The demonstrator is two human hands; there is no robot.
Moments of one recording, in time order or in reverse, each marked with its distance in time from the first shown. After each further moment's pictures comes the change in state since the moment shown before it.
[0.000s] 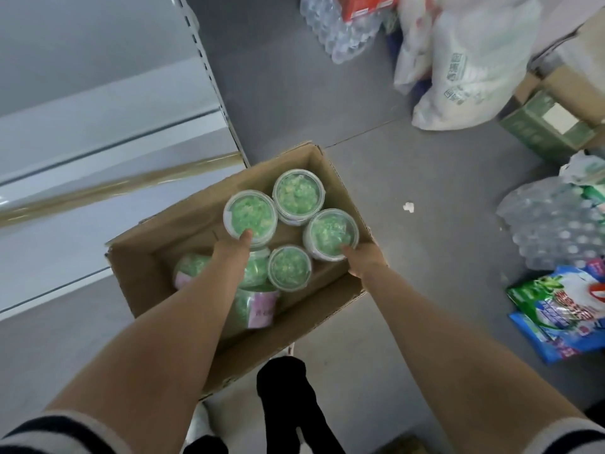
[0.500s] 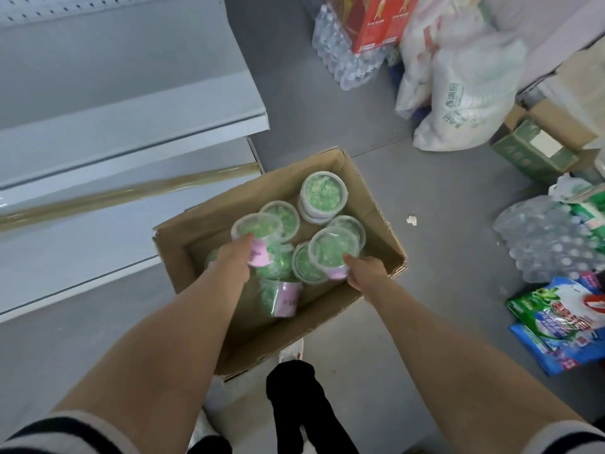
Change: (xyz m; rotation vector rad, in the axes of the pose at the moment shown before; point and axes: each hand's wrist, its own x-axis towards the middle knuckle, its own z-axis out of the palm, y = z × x) left_hand -0.001 -0.024 -0.068 -0.261 -0.099 -0.052; right_hand -0.068 0.012 0.050 0.445 -0.012 0.064
